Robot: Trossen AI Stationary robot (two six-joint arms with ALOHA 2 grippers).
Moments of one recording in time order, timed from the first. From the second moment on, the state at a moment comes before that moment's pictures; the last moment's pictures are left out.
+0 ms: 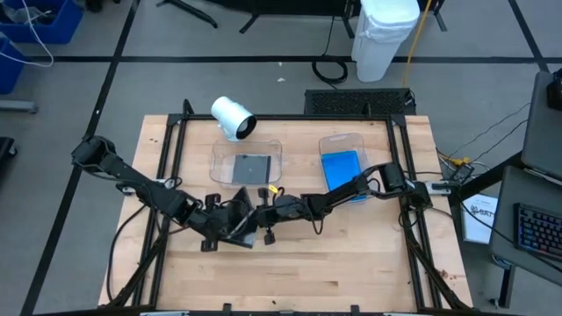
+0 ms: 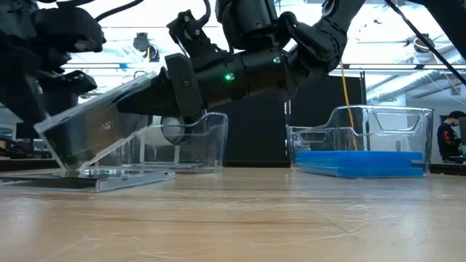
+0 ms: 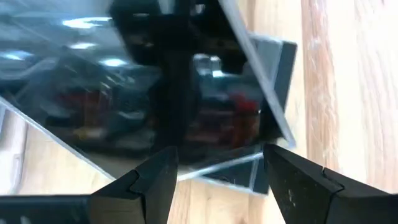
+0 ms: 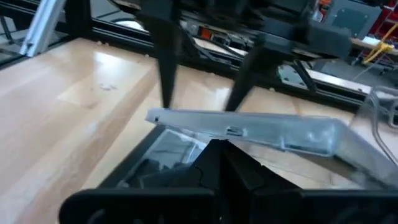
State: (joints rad) left arm -0.50 1.26 0.66 -0.52 -0.19 -0.48; right arm 0.15 2.21 1.26 0.72 0.05 -0.21
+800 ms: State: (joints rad) left arm -0.44 1.26 0.66 -0.25 -0.19 -0.44; right arm 0.16 2.20 1.26 0.79 0.03 -0.22
